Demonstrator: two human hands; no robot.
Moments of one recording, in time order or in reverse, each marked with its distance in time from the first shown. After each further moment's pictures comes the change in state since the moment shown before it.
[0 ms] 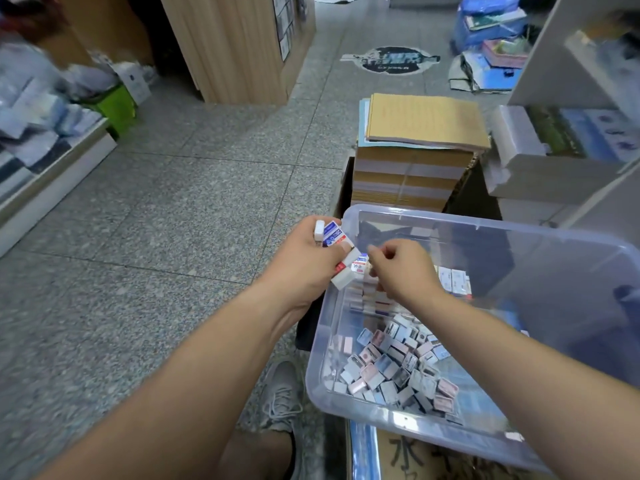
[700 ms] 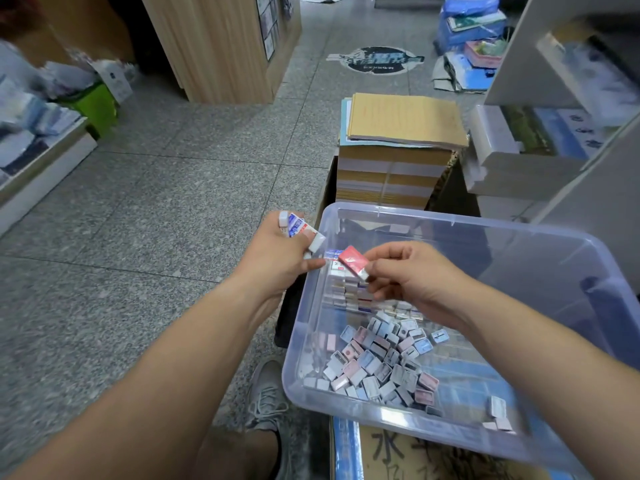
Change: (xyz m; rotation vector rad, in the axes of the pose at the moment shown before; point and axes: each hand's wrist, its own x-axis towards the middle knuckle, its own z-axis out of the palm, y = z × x) left_hand 0.001 0.010 0.005 -0.098 0.108 -0.031; right_hand -0.040 -0.011 -0.062 0.620 -0.347 0.209
